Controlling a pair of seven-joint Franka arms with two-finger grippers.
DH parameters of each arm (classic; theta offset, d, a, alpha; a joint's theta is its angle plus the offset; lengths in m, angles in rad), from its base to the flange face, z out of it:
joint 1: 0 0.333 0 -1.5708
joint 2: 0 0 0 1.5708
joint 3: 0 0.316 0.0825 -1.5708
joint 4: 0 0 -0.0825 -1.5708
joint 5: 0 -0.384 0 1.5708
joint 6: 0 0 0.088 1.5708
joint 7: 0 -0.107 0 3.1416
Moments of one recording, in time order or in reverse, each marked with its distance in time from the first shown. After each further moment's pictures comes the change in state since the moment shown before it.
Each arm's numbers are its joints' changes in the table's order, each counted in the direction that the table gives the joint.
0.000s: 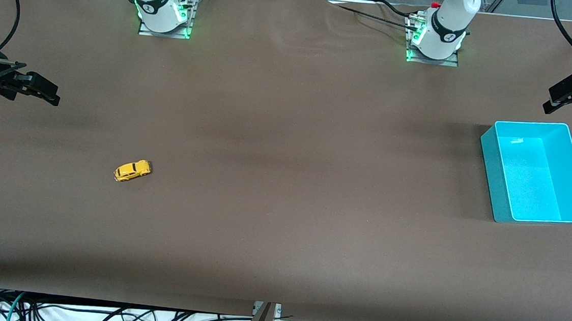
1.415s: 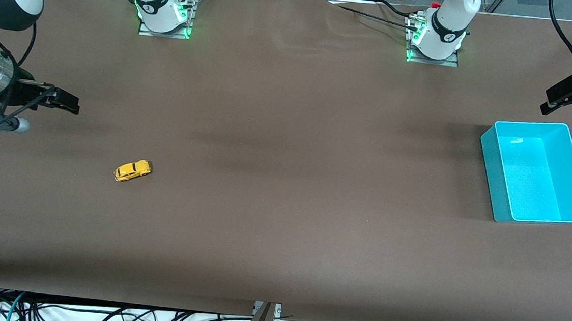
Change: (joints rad) left arm 0.000 0.011 -0.002 0.000 0.000 0.005 0.000; right arm 0.034 0.079 0.003 0.003 0.004 0.033 0.014
